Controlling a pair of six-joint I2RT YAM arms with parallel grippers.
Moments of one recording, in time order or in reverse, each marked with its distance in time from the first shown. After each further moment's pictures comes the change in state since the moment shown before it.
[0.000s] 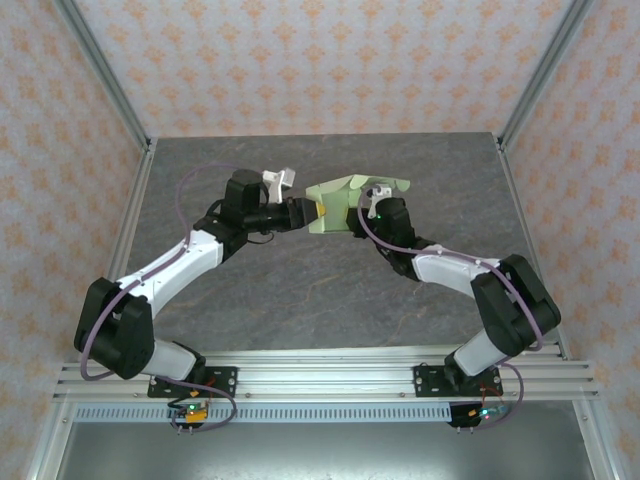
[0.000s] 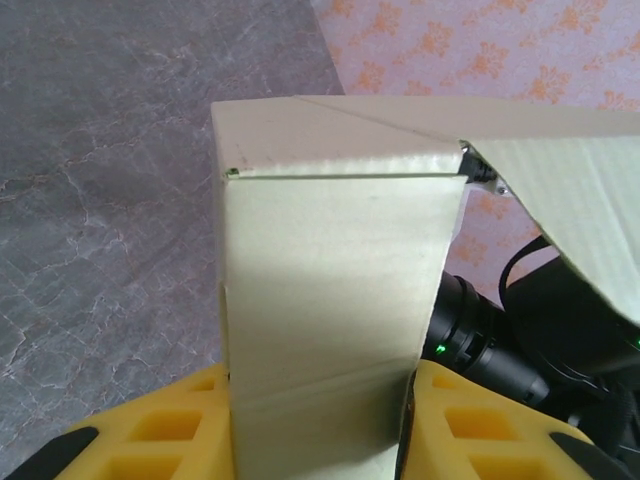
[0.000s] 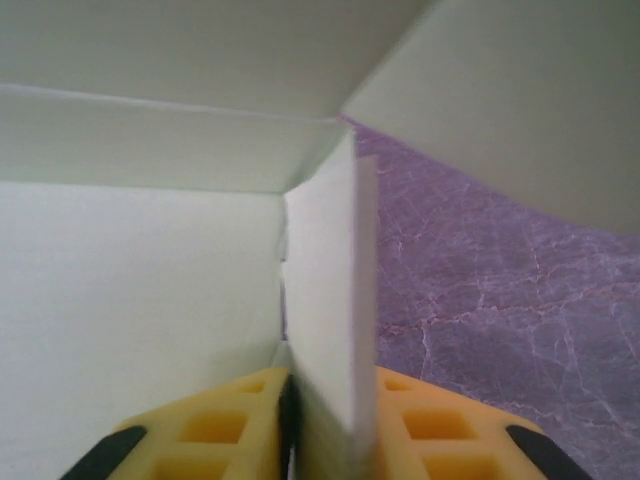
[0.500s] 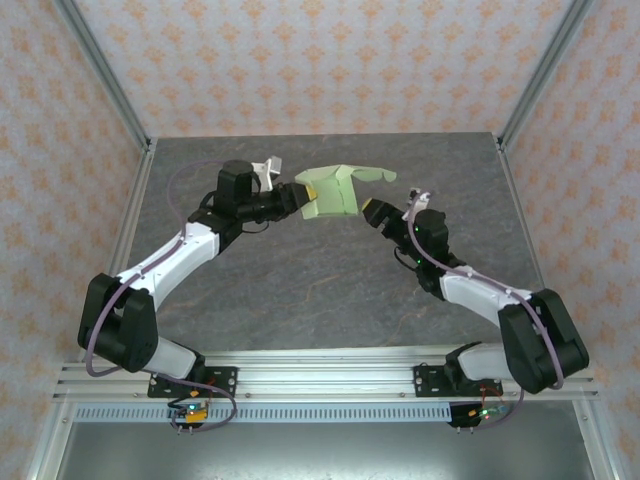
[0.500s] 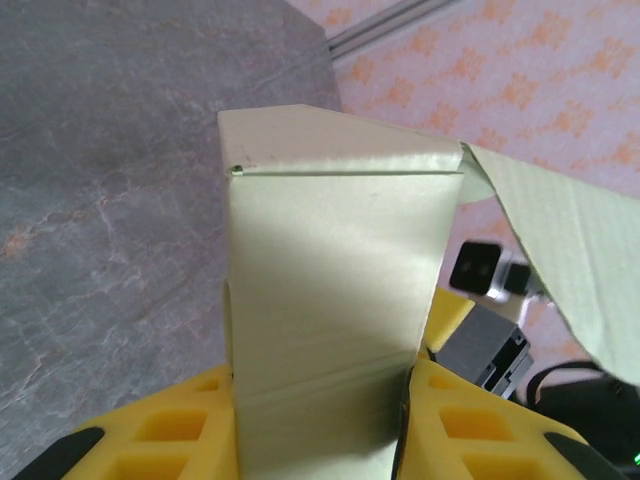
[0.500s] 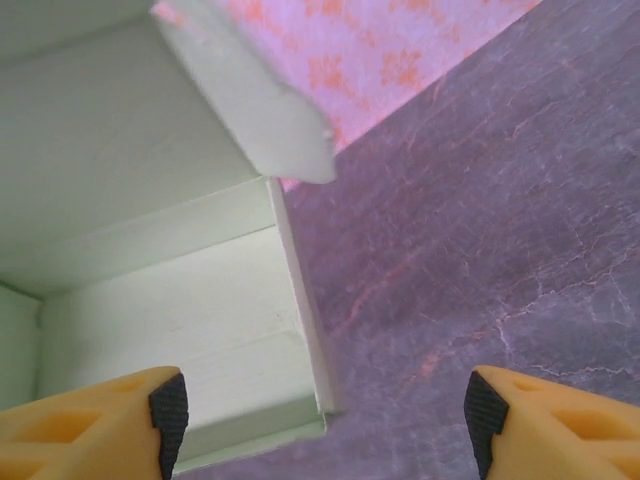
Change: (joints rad) left arm 0.075 0.033 0.042 0.044 -0.014 -0.154; right arm -0.131 -0.246 -0.237 0.230 -0.129 0.514
